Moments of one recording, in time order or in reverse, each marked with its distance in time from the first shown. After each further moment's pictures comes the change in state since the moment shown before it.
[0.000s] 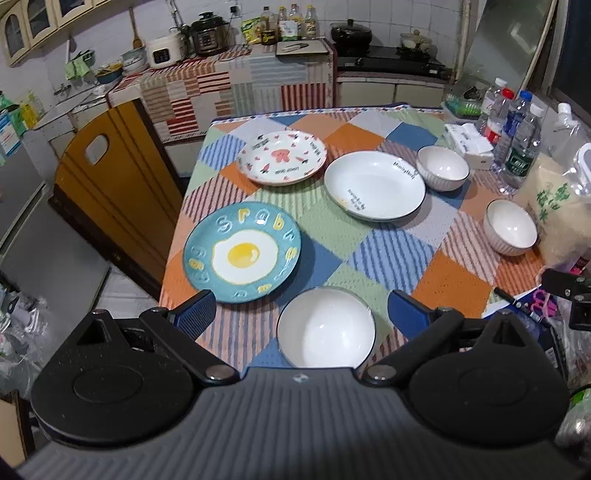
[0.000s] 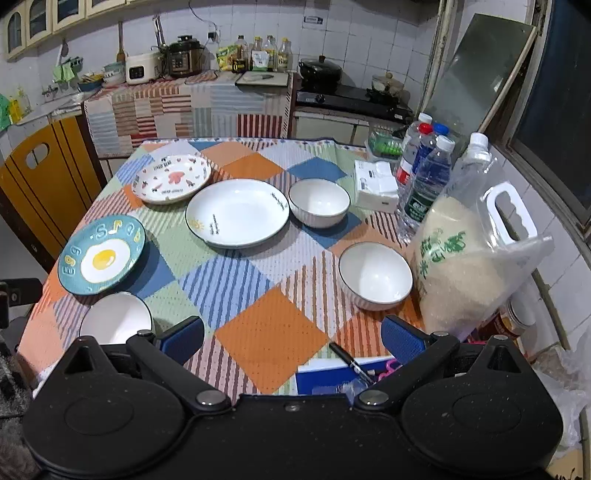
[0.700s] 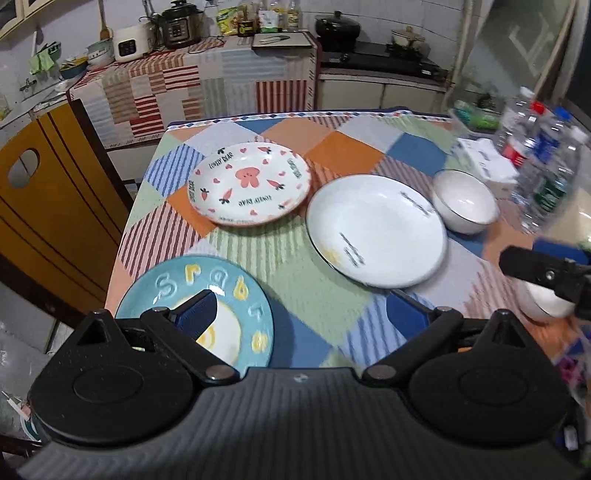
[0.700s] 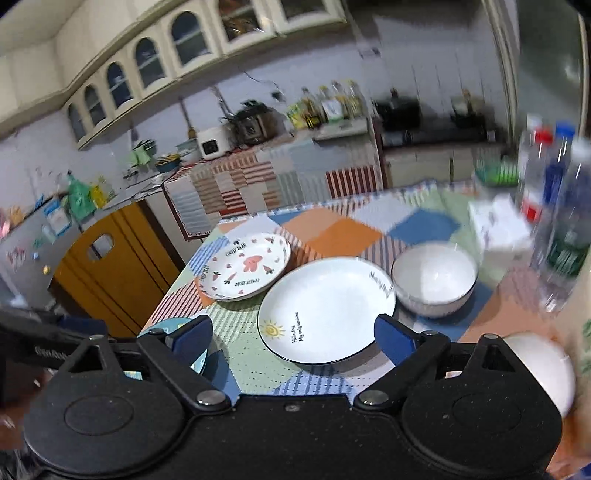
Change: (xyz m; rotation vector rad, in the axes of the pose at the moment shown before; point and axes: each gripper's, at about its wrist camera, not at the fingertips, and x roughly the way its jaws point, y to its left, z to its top) left arm 0.172 -0.003 0.083 -0.021 -0.003 -0.060; right arm 0.158 -0.018 0.063 0.162 -0.176 0.433
